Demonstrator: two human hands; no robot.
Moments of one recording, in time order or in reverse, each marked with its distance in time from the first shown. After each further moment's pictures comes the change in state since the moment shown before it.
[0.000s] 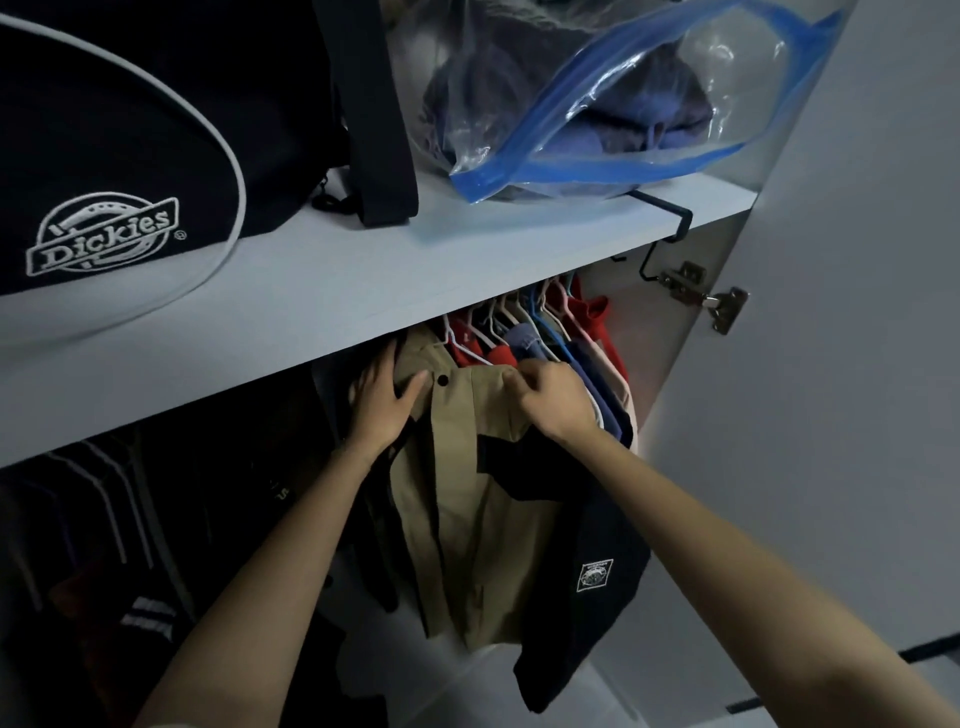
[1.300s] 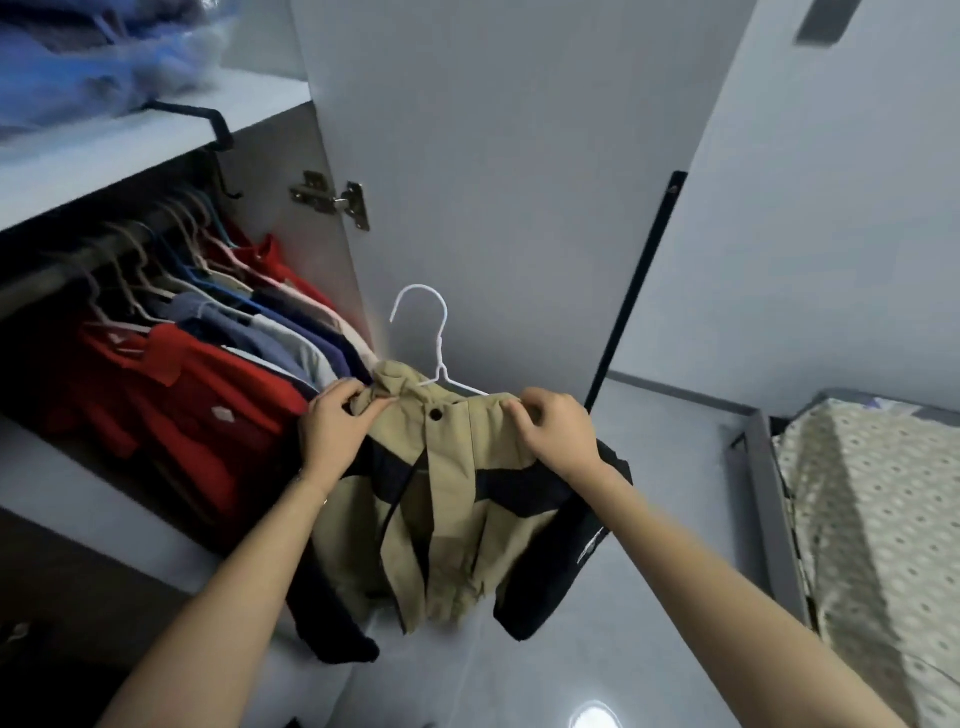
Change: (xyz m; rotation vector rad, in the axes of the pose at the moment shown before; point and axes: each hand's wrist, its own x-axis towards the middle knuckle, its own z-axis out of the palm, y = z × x) left_hand -0.138 0.150 0.178 -0.205 -0.237 0.530; right_hand -0.288 0.162 -0.115 -0.159 0.388 0.511
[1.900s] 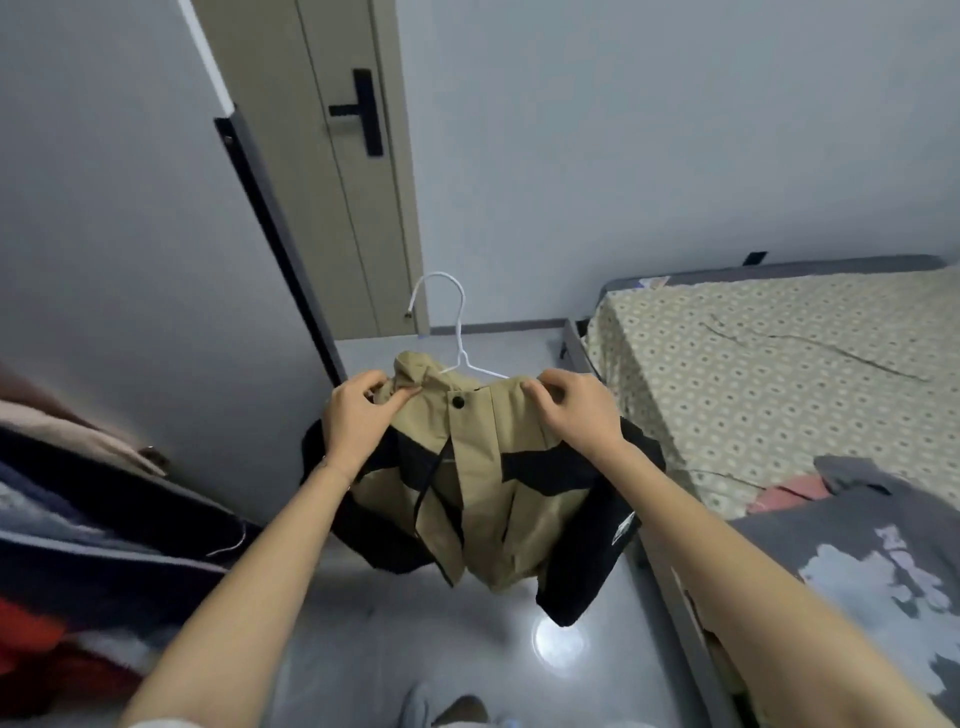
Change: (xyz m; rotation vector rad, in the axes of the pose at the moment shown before) left_hand -0.076 0.248 0.219 -0.227 -0.428 0.165; right_hand -0.153 0.220 -0.192 -0.111 0.235 0.388
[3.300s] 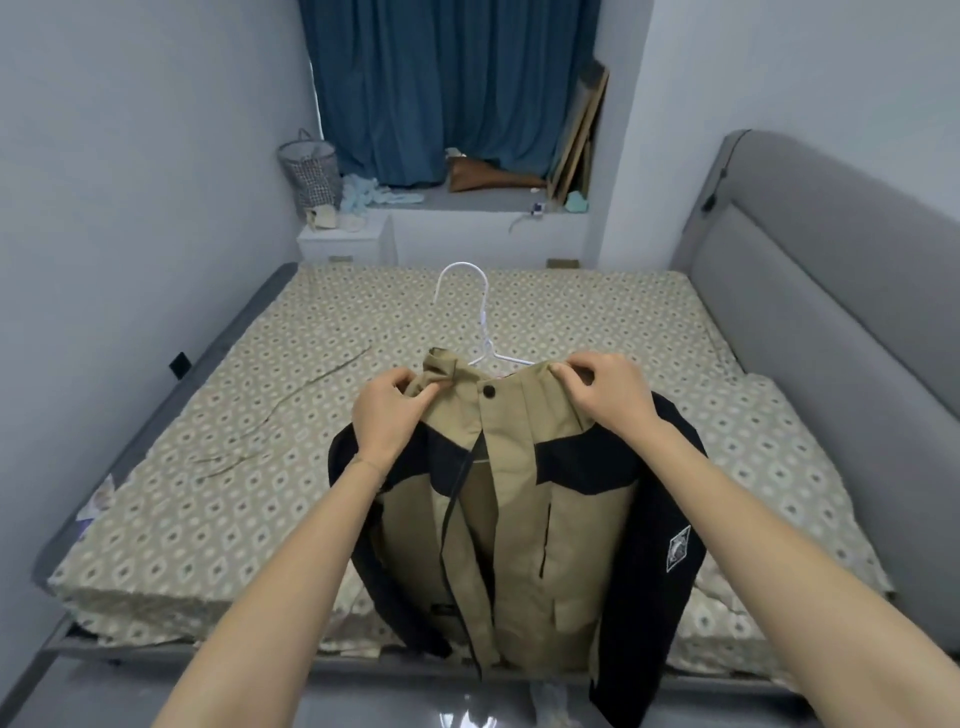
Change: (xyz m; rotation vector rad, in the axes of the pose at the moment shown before) left_hand -0.043 0.530 0.524 -0.455 -0.980 0.781; right_hand -0.232 0.341 -0.377 -0.457 0.845 0.981
